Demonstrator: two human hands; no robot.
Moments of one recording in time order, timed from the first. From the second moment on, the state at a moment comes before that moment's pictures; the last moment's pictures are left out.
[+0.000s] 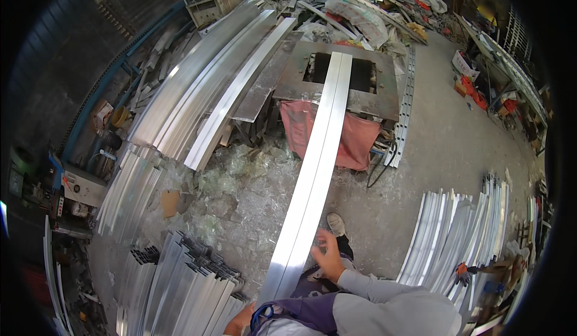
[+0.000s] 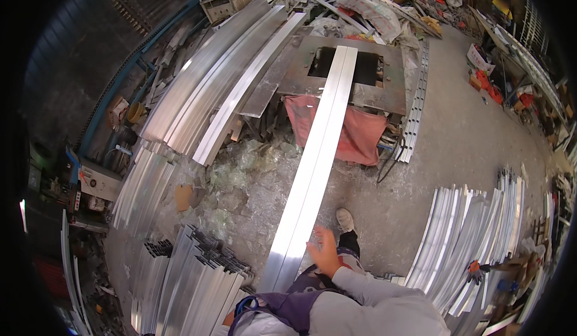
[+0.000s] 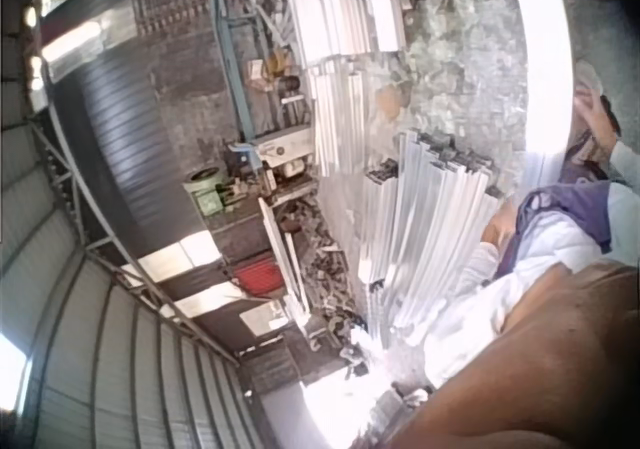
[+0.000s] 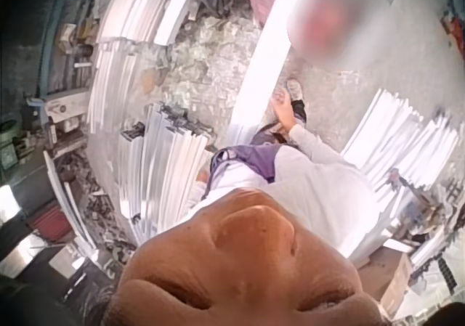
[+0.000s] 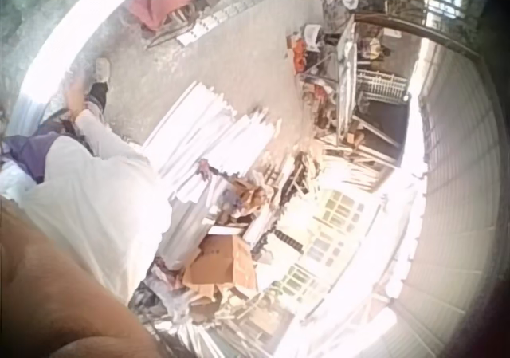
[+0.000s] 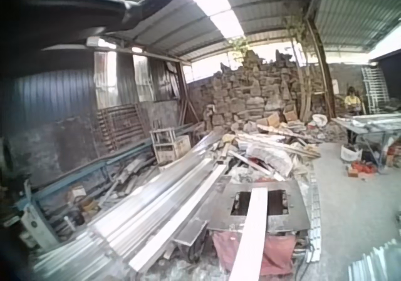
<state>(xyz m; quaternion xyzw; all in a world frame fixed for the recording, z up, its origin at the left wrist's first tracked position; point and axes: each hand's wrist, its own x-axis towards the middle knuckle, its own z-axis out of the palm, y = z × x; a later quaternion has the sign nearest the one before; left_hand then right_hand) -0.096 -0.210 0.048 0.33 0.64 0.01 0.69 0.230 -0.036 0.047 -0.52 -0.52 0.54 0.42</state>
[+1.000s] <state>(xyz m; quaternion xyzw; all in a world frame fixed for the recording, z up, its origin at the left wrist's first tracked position) 0.182 0.347 0.071 0.53 0.48 0.28 0.64 0.349 0.478 0.021 -0.63 -0.33 0.44 0.55</state>
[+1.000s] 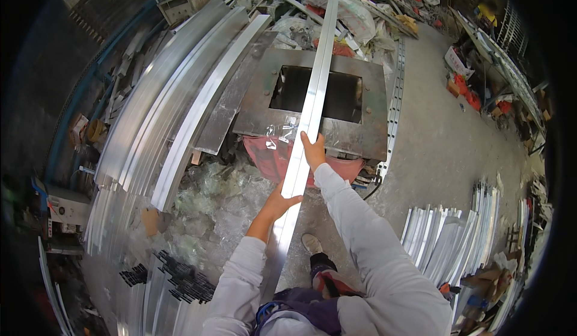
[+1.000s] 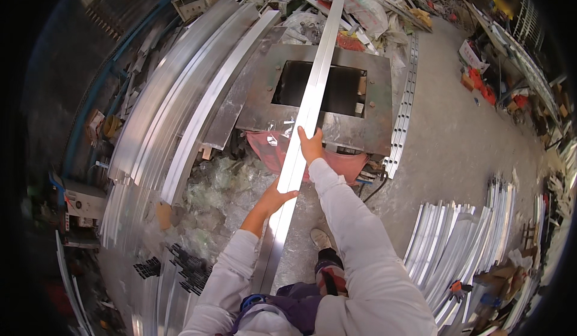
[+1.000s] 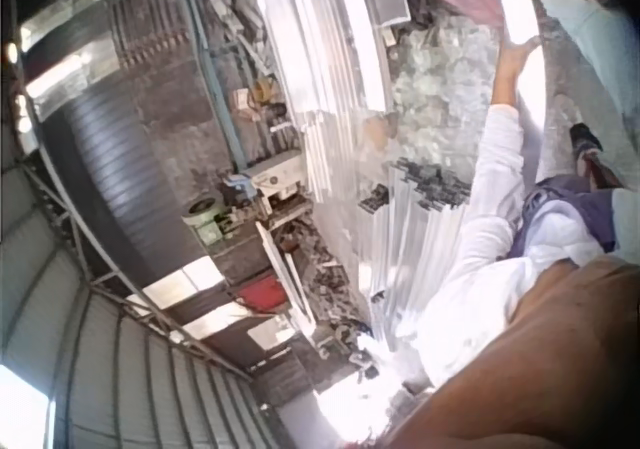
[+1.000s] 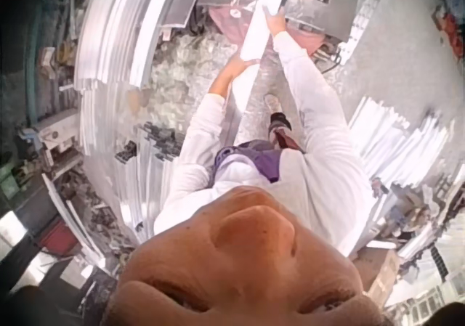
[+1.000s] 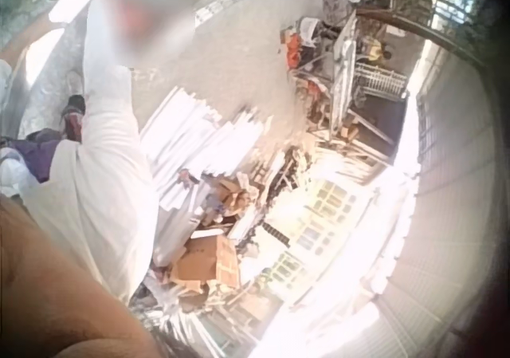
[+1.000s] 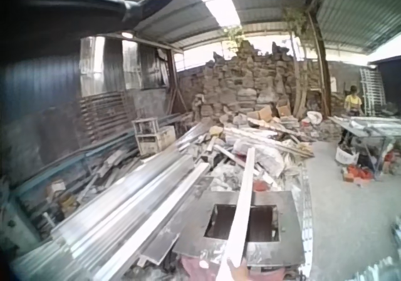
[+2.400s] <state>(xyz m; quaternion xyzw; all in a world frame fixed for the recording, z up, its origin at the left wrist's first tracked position) -0.060 -0.102 0.325 0.73 0.56 0.37 0.10 0.134 0.093 0.269 -0.27 -0.86 0.22 0.38</state>
